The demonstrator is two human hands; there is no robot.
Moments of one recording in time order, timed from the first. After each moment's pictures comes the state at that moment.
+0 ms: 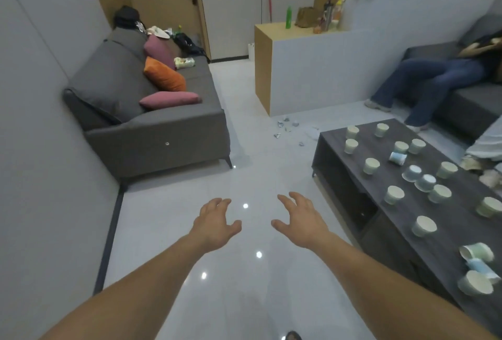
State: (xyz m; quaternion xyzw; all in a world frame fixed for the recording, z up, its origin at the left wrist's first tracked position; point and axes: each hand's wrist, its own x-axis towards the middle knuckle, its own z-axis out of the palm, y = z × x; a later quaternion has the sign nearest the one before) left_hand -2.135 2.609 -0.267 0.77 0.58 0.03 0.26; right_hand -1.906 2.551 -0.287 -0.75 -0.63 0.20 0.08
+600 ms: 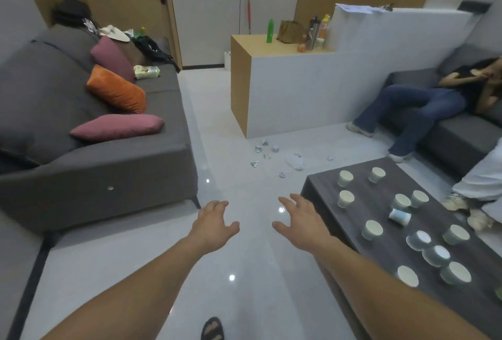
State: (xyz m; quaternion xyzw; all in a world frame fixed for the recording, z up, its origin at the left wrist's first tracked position) left_hand -1.967 2.959 -0.291 0.77 0.55 0.05 0.31; right_hand -1.742 2.878 -0.282 -0.78 -0.60 0.17 0.07
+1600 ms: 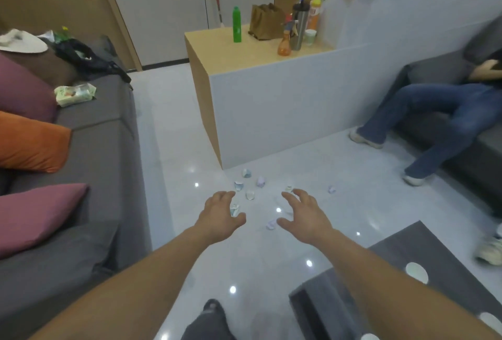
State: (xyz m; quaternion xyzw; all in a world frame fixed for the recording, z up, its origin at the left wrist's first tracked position) left_hand -1.578 3.484 -0.293 0.79 0.52 0.01 0.33; right_hand -1.363 3.388 -0.315 -0.80 -0.55 0.22 0.07
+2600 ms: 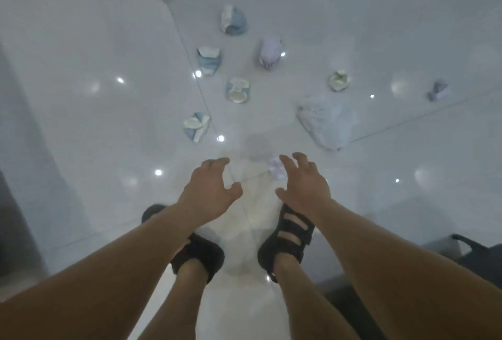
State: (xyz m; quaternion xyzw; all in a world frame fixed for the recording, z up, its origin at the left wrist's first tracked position) left_hand -1.385 3.777 -0.922 0.65 0.56 -0.20 0.47; right_hand -1.190 3.687 -0.972 -0.76 -0.50 0.39 -0.14
